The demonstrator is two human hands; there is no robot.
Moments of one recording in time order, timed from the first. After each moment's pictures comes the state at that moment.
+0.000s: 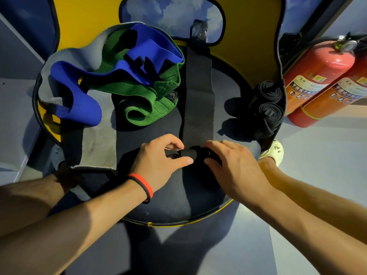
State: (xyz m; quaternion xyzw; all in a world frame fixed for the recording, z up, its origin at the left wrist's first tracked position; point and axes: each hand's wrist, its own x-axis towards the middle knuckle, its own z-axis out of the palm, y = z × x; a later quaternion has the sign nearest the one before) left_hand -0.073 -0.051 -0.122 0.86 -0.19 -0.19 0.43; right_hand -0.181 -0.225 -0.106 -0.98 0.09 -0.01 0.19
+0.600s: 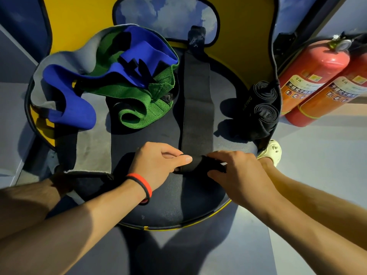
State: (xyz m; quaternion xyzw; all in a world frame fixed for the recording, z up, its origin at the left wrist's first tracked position) left_hand -0.073 -0.059 -0.126 0.83 -0.10 -0.28 0.47; right_hand -0.194 -0.229 -0.092 -0.94 0.20 0.06 0.26
